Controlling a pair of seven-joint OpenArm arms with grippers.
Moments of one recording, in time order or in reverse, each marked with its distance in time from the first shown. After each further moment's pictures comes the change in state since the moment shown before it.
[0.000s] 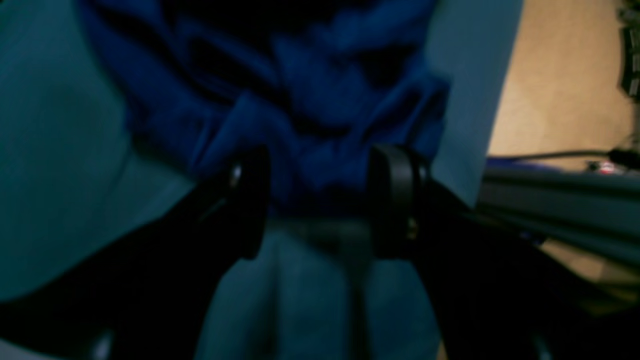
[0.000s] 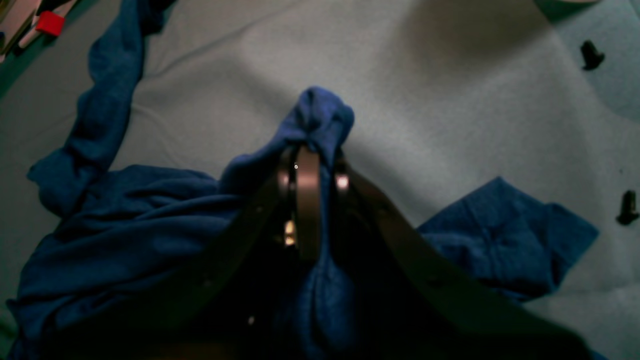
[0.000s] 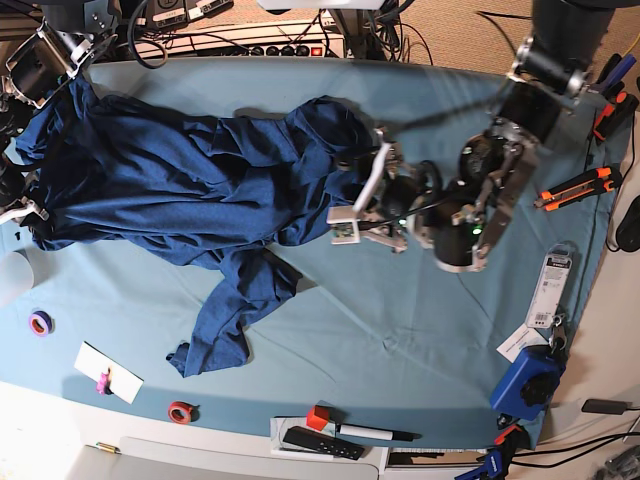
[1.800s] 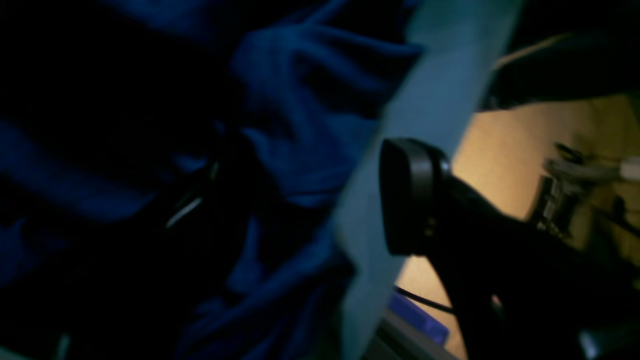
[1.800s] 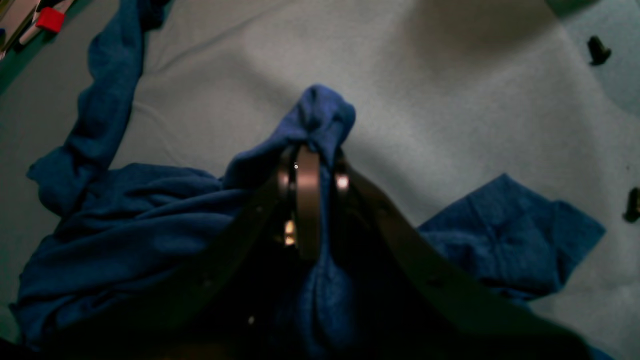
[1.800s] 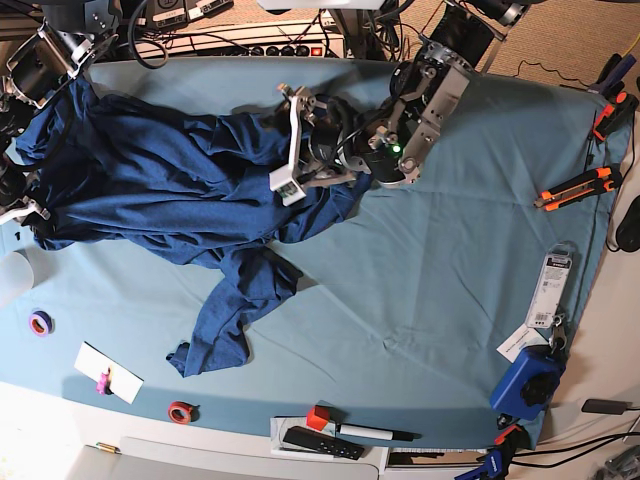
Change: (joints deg) left arm 16.8 16.2 -0.3 0.4 23.2 21.3 -15.1; right arm 0.0 -0.2 0.0 0.0 0.0 0.0 -0.4
